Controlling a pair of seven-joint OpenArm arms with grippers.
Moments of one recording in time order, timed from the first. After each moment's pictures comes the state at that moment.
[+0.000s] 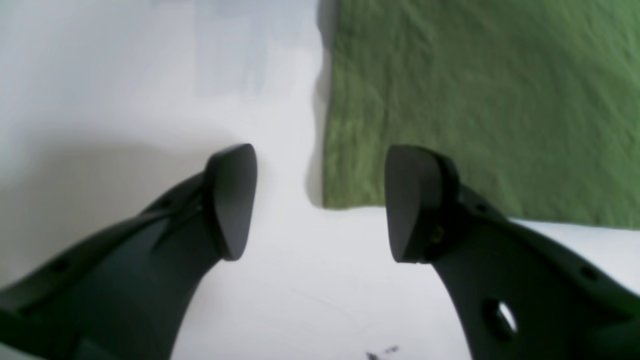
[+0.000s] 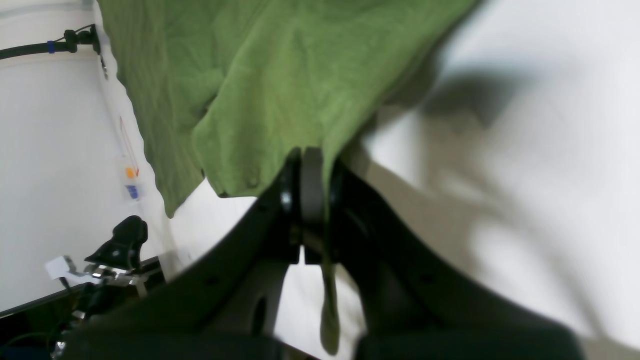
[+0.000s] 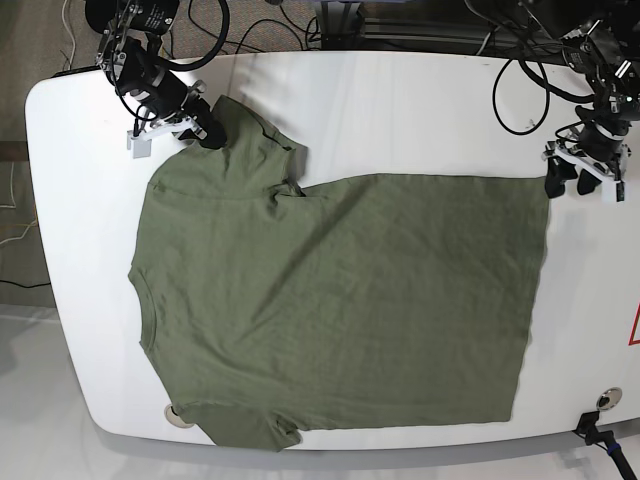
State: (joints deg) left arm 7.6 -11.7 -44.8 84.6 -23.6 -41.8 42.1; right arm -19.3 -0.5 32.2 94.0 58.8 10.9 -63.8
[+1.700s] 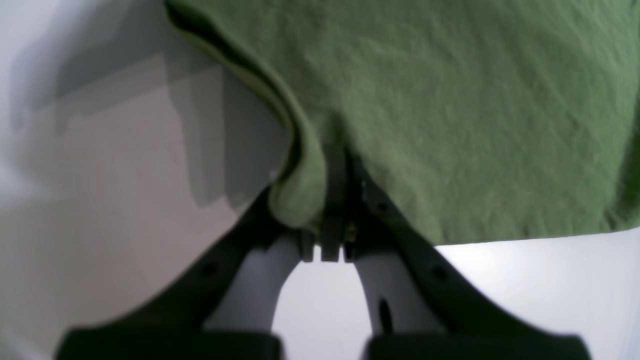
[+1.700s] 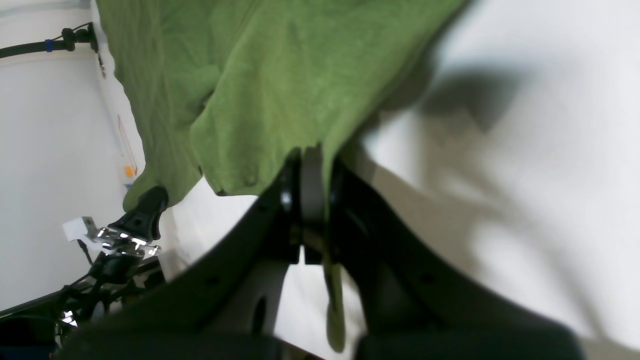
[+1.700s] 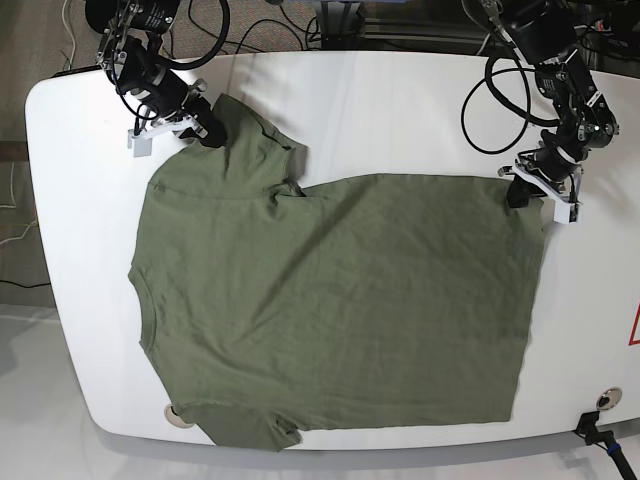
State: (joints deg) left arm 0.8 -8.3 -37.7 76.0 -23.6 -41.7 45.9; right arm -19.6 -0.5 32.1 94.0 58.8 10.9 -63.8
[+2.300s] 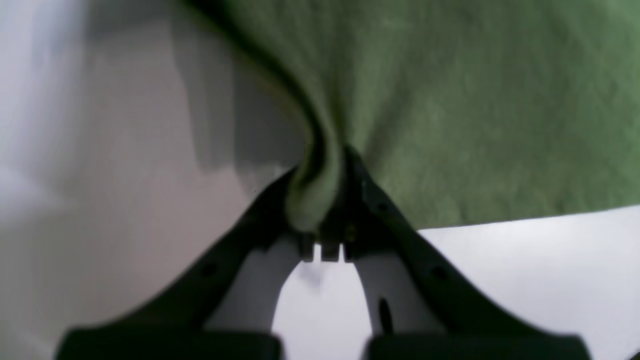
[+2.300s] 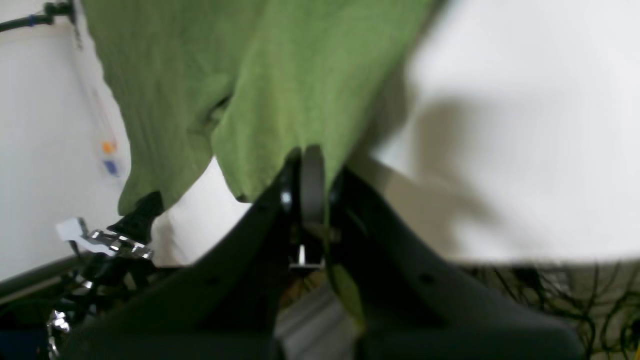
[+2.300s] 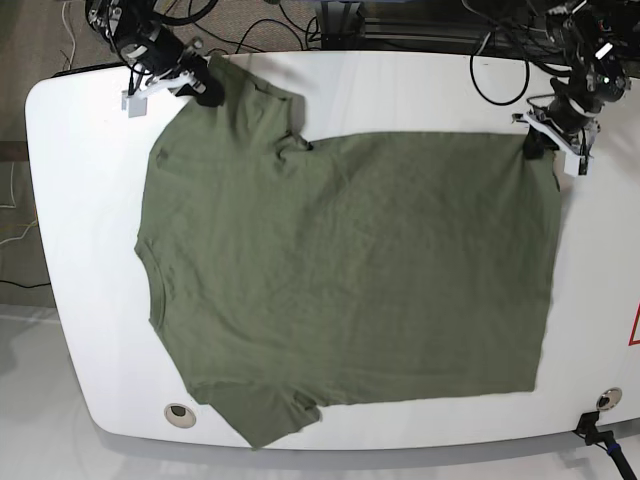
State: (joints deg) left arm 16.2 -10.3 -37.9 87.7 -24.6 -41.6 45.3; right arm -31.7 -0.3 32.2 103.6 62.6 10.9 -63.6
